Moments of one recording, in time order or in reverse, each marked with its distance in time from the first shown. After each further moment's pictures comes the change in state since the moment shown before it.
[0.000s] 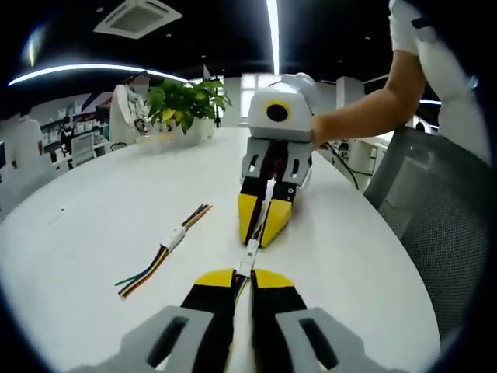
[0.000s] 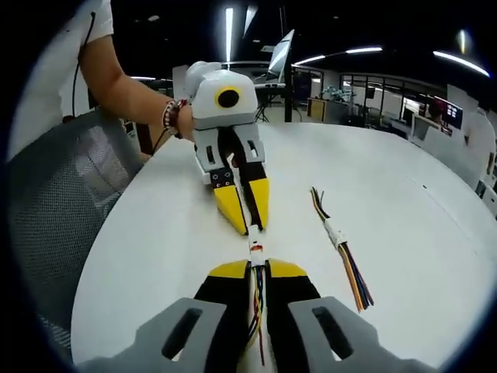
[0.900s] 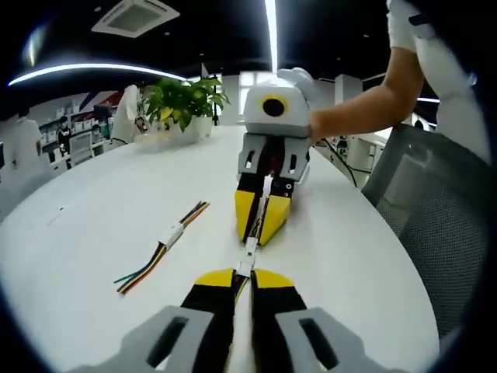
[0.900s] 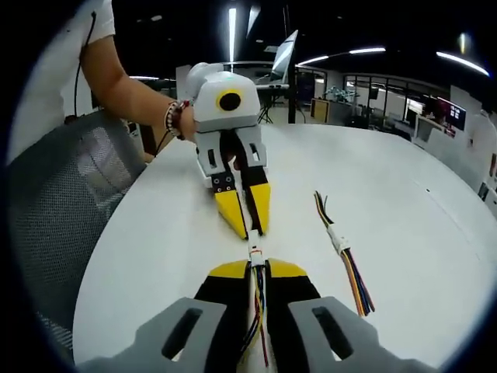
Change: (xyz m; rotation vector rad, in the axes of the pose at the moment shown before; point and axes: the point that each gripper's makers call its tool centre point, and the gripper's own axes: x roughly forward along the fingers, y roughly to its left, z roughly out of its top) left arm -0.002 -0.003 -0.004 -0.005 0.006 -0.014; right arm 0.001 0.007 0.004 -0.008 -0.015 0.021
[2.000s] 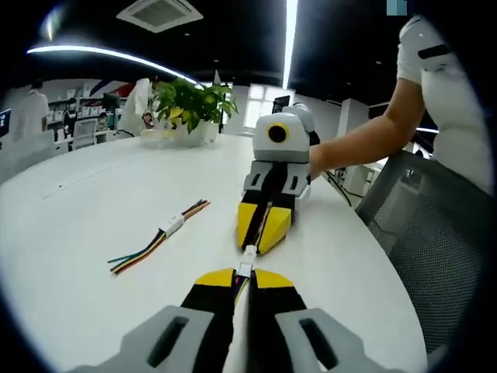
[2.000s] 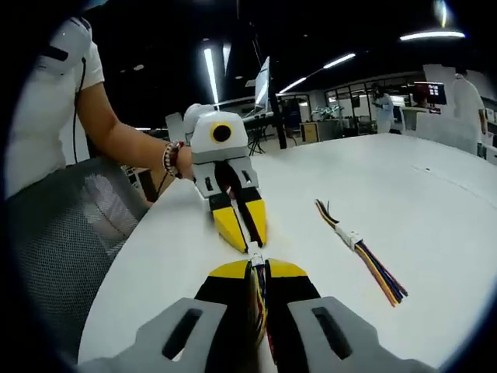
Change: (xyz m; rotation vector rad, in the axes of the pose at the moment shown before) left arm -0.007 -0.002 -0.002 -0.106 -0.063 -0.033; right arm 0.009 0.009 0.008 0.162 -0.195 0.026
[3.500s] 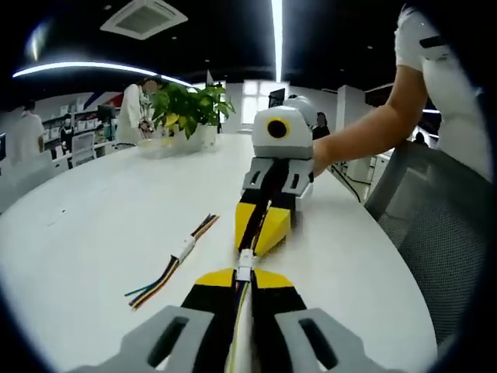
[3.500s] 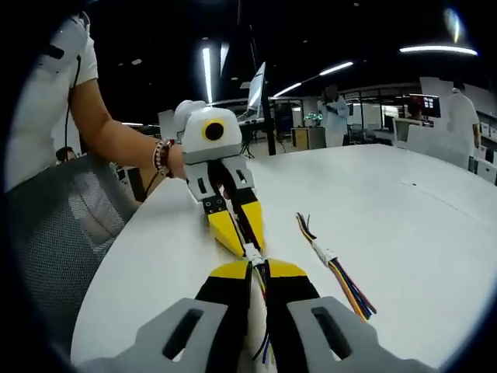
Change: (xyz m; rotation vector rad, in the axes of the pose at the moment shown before) left arm 0.012 0.019 0.022 0.079 0.018 0.043; right arm -0.010 -0.029 0.016 -0.036 -0.030 -0.096
